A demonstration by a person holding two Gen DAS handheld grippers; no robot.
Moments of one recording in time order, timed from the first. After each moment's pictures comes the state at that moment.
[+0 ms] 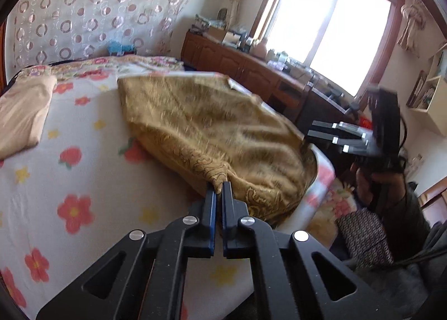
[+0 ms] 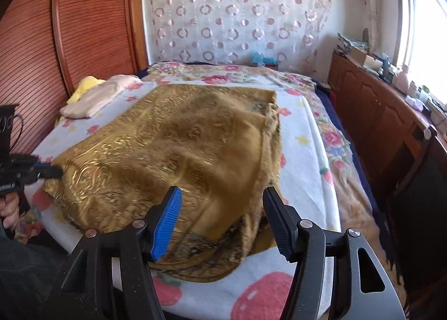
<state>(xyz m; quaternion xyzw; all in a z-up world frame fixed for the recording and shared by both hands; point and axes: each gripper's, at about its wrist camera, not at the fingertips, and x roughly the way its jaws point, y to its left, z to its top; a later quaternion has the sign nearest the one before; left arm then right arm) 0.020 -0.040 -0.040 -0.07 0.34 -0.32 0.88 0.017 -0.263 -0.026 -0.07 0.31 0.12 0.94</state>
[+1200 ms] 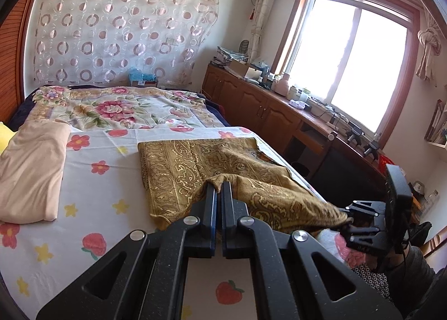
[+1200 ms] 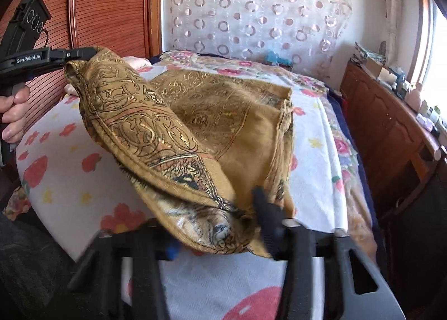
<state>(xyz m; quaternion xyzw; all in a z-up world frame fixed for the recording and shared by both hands) 0.093 -0.035 0.004 -0.09 0.29 -0.26 0.92 0.040 -0.260 -0.042 -0.13 0.32 0.13 0.93</state>
